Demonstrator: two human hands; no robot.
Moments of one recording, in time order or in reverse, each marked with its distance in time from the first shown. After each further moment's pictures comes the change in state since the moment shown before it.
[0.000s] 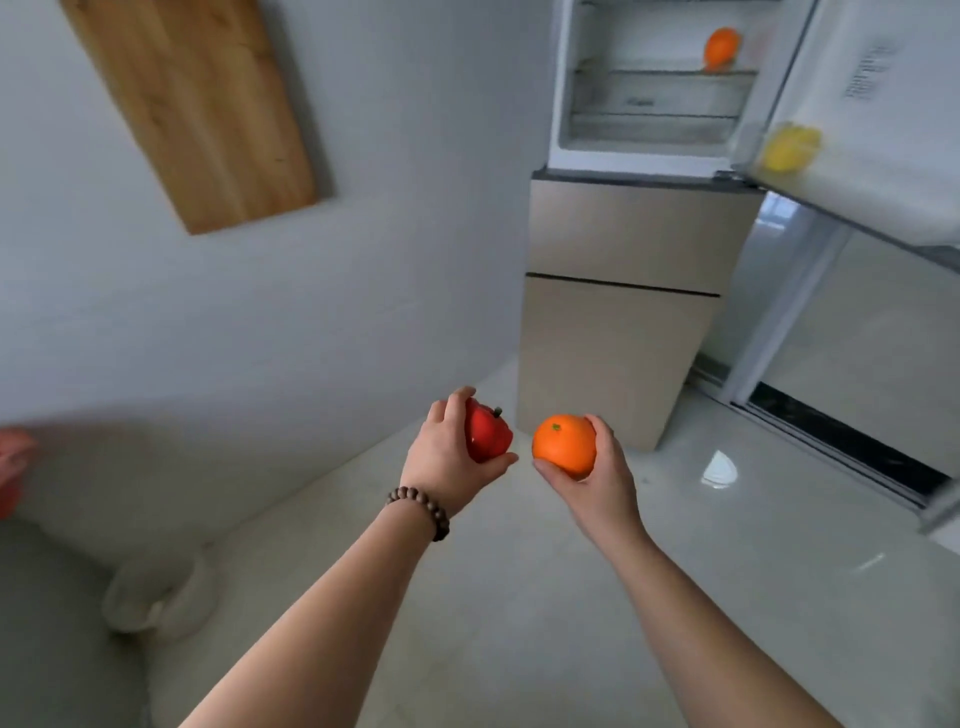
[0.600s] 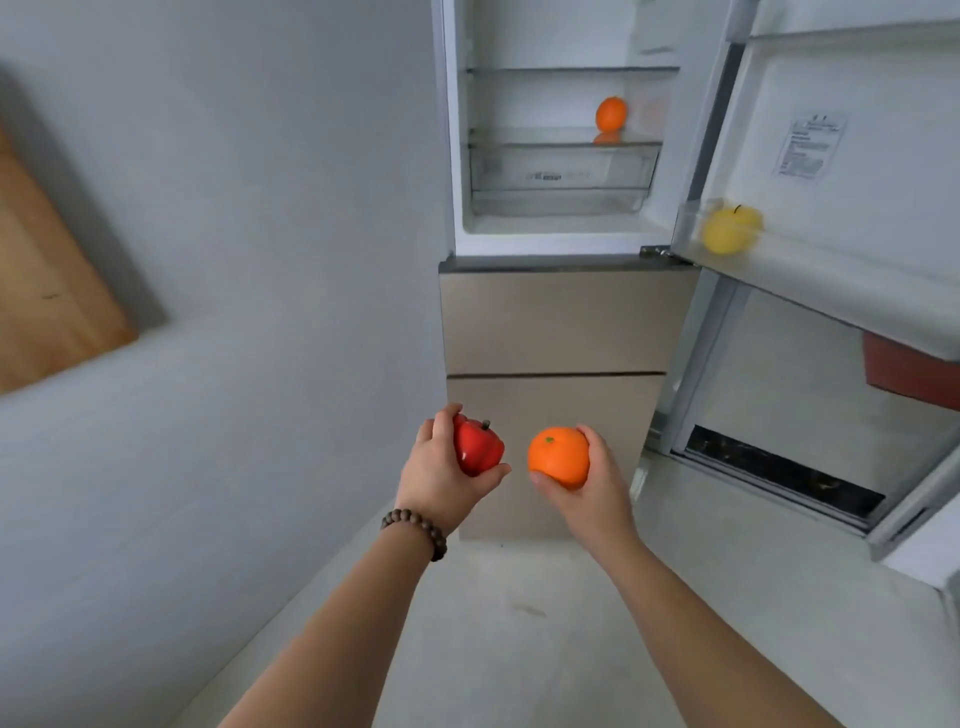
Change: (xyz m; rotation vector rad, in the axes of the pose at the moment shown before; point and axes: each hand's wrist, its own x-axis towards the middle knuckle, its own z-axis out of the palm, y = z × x) left_hand 0.336 0.004 0.069 -0.119 -0.126 0.138; right_hand 0.305 0.017 0.032 -0.033 0.227 0.062
